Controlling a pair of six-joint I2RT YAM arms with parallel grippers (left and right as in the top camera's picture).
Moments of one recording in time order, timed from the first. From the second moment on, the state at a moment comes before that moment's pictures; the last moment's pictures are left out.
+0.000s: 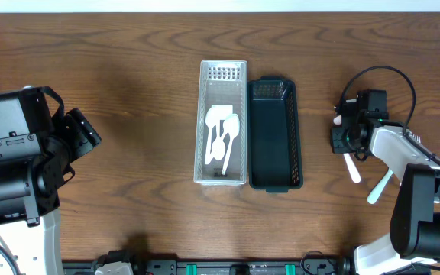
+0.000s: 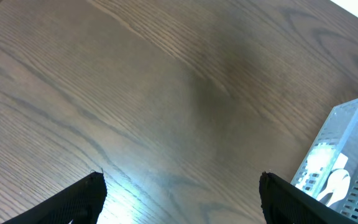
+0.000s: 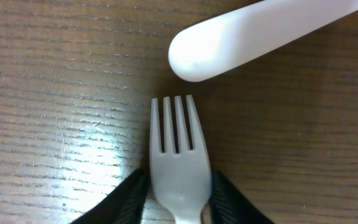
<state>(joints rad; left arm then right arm) 0.16 1.11 1.48 -1.32 -0.16 -0.38 -0.09 1.73 0.89 -0.42 -0.03 -0.17</state>
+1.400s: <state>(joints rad) 0.16 1.11 1.48 -1.34 -0.16 -0.38 0.41 1.51 1.33 -0.77 0.07 0.39</state>
